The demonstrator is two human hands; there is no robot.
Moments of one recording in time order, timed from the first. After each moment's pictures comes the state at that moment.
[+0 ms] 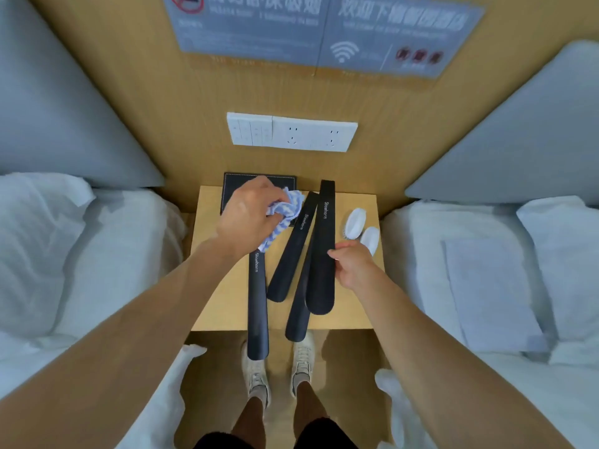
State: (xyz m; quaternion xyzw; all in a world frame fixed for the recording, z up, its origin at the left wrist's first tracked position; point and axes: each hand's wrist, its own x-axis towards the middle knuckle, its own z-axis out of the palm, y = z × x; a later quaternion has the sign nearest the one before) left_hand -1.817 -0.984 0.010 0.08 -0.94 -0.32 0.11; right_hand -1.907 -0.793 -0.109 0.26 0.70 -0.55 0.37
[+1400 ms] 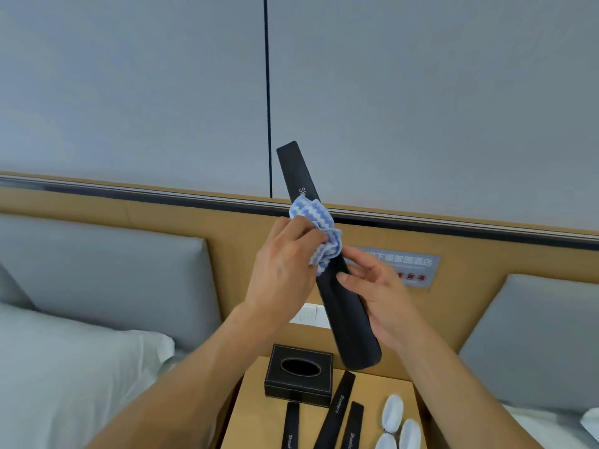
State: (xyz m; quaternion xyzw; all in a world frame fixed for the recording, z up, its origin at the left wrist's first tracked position) left_hand -1.803 -0.991 0.260 0.03 -0.90 -0.14 0.41; right_hand -1.905 -0.854 0.223 -0.32 0.53 -0.72 0.31
